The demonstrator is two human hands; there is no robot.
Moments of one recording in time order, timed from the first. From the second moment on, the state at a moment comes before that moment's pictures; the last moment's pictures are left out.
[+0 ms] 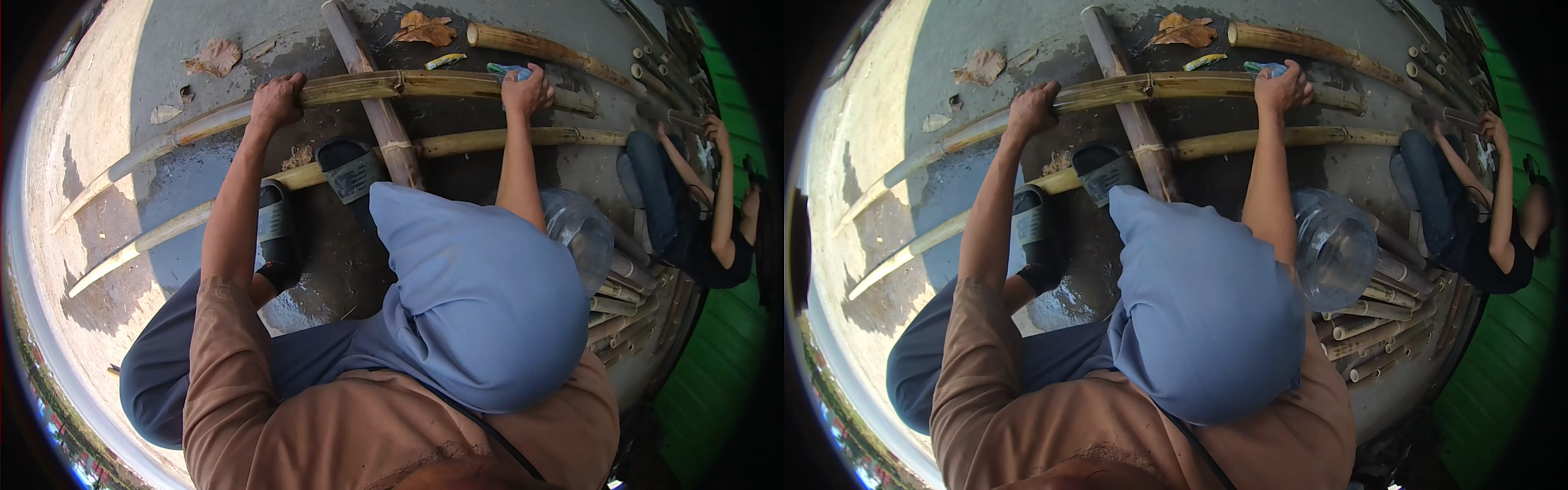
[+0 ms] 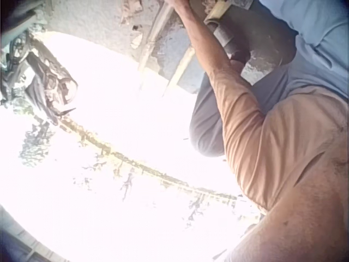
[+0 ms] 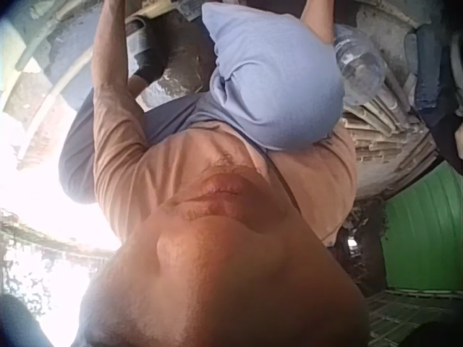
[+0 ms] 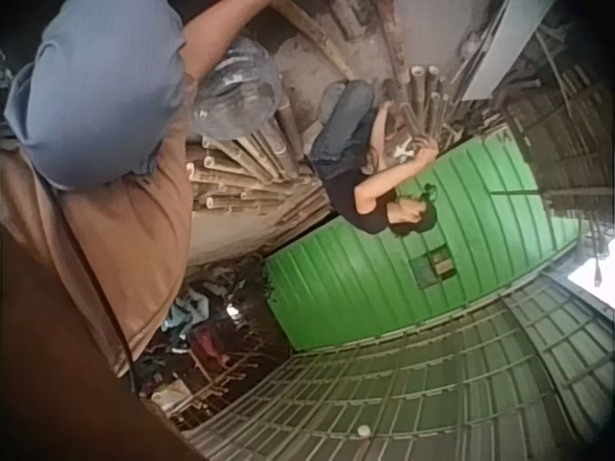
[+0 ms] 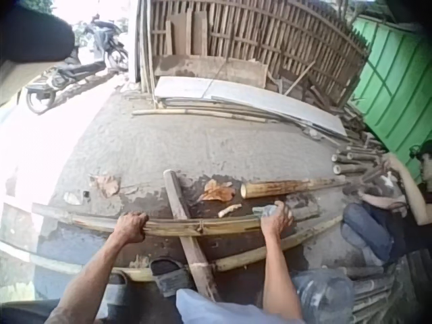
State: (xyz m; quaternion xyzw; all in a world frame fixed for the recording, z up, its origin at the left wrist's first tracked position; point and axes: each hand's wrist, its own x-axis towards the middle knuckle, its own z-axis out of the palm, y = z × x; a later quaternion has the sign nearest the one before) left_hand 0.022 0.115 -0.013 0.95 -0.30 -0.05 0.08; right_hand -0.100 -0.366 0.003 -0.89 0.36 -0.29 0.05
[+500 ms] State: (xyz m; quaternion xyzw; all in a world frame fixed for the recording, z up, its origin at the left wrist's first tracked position) left_hand 0.047 0.171 -0.009 0.95 -0.26 -0.16 0.07; right_hand -0.085 -0.290 0.005 -0.94 0.20 -0.27 0.05
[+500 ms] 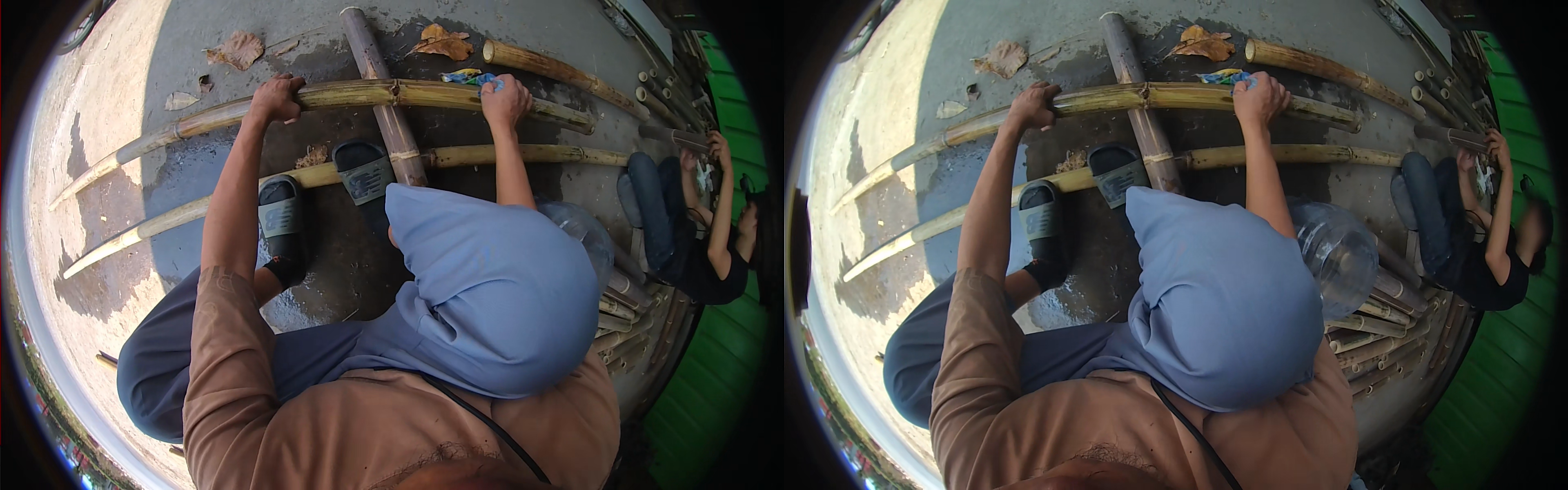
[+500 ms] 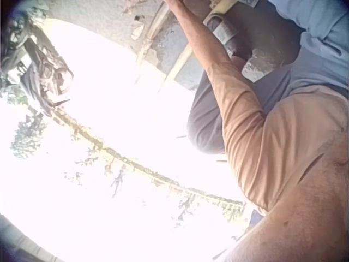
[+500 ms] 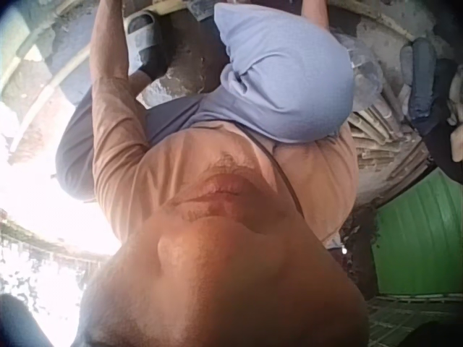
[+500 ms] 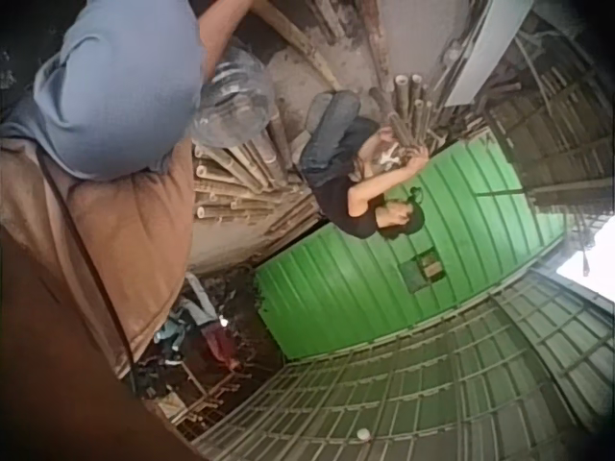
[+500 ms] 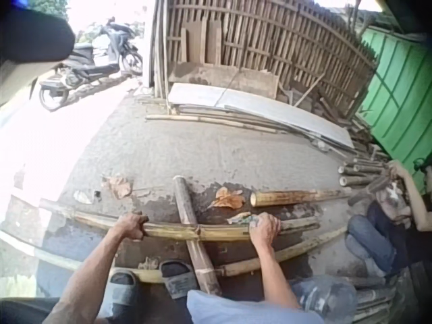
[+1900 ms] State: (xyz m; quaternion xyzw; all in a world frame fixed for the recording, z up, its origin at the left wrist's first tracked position) left_hand 0.045 0.129 0.002 0.93 -0.32 -0.12 0.13; right_hand -0.105 -0.400 -0.019 -0.90 0.30 -0.31 0.03
